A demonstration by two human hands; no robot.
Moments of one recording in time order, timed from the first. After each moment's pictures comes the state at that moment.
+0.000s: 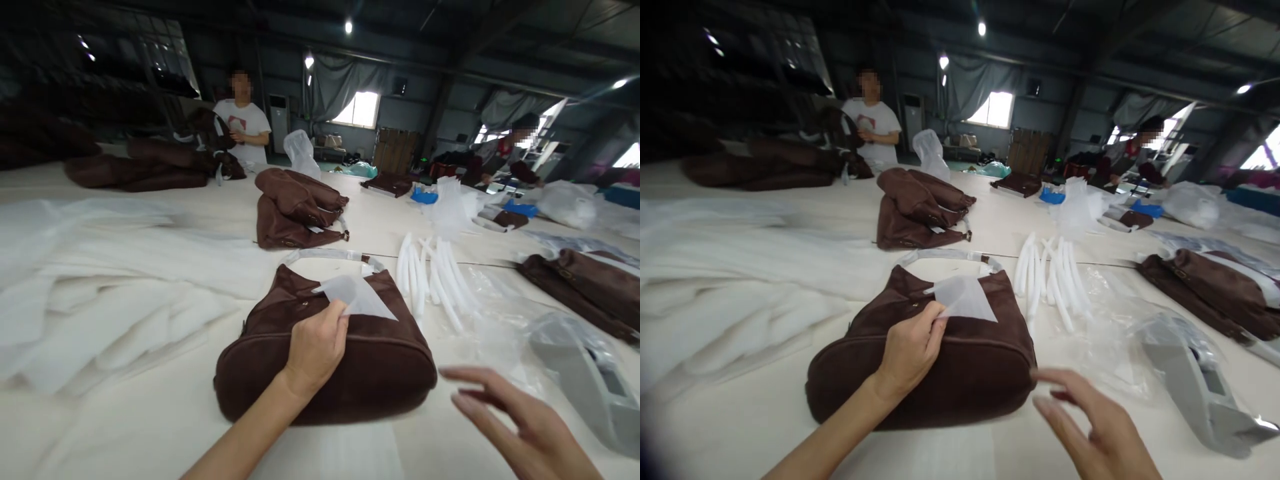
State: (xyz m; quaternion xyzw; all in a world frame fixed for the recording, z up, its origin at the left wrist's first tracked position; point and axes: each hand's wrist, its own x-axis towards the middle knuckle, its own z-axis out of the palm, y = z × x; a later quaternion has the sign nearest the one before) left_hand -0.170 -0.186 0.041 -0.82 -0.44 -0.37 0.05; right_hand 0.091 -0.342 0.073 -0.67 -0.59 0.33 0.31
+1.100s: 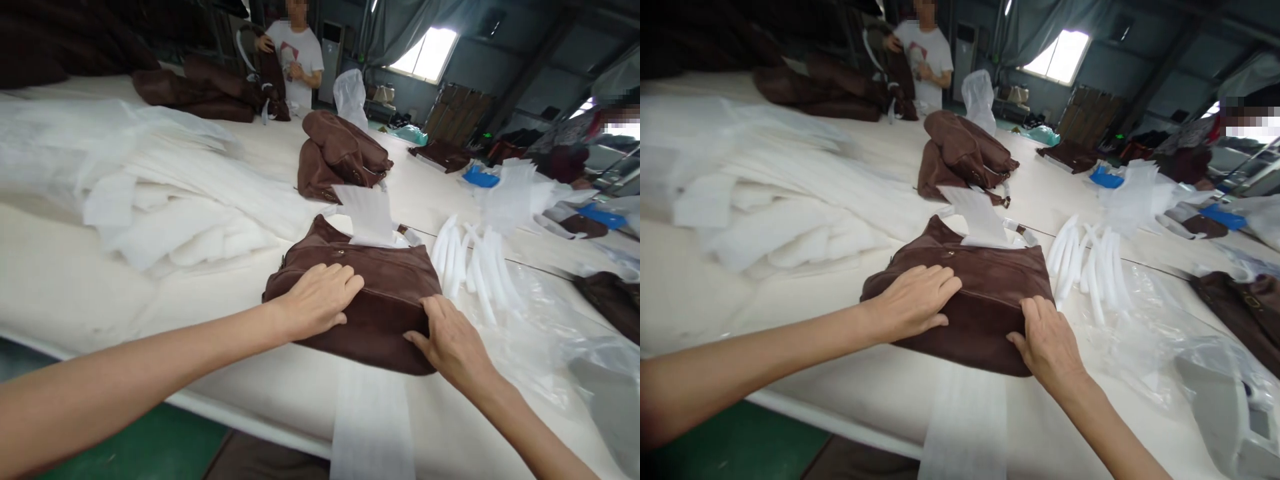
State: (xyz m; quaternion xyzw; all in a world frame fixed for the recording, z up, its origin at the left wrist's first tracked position) left_hand -0.226 -0.198 0.067 -0.93 -0.35 -0.06 0.06; right_hand 0.049 -0.257 0.041 -0.53 -0.83 -0.11 0.11
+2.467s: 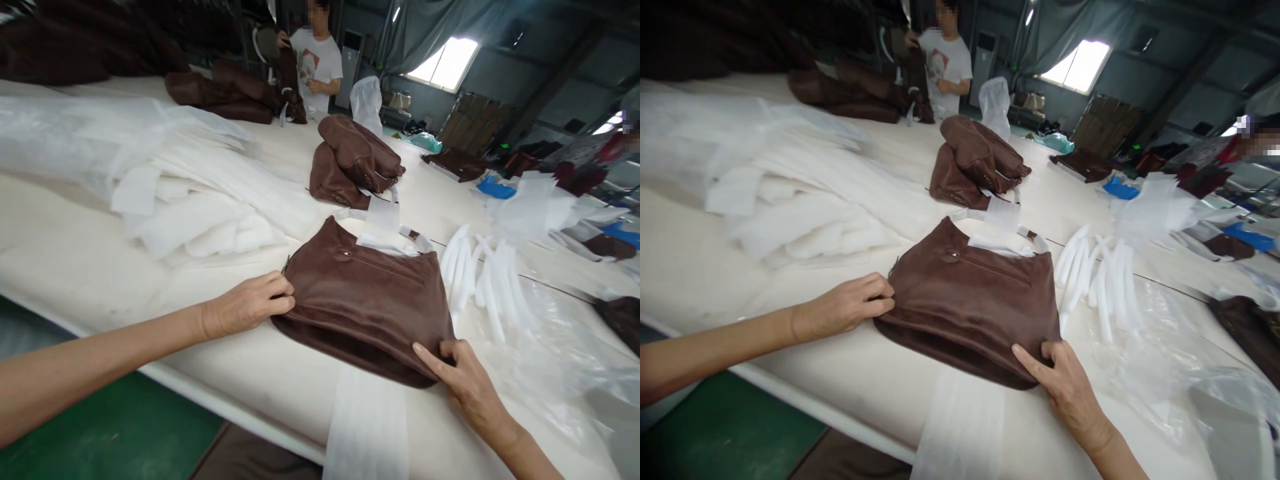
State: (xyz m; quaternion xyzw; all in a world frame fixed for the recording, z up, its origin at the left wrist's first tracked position) left_hand -0.335 -0.210 0.021 -0.90 -0.39 -0.15 -0.15; right_hand 0.110 -0.276 -0.007 -0.39 -0.90 -0.04 0.21
